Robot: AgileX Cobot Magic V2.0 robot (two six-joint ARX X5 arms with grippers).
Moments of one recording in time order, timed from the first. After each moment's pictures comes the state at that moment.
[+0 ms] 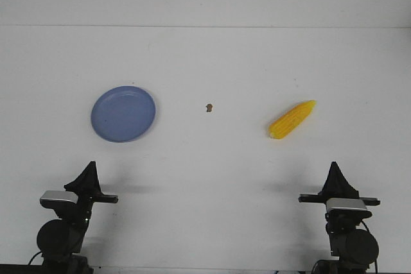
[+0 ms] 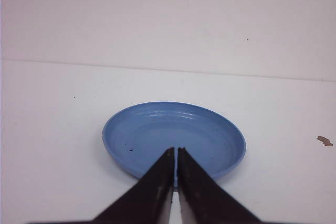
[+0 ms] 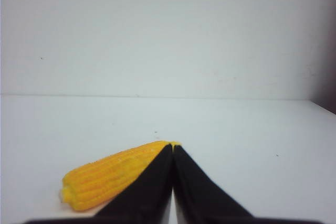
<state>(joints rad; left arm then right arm) -0.16 0.00 0.03 0.12 -0.10 -0.08 -0.02 0.00 0.01 0.12 0.00 0.00</state>
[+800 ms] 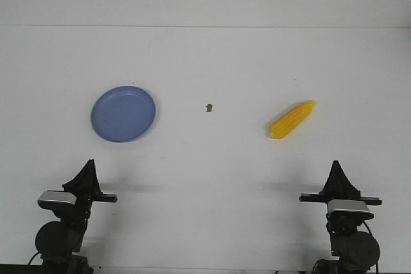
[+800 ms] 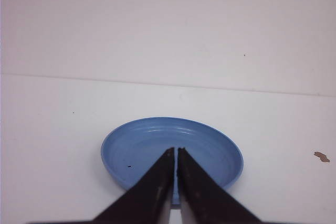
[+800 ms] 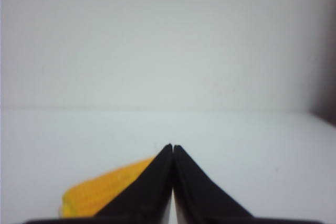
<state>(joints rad) -0.16 0.00 0.03 0.17 -0.10 -0.08 -0.02 0.00 0.02 0.18 0.00 0.01</state>
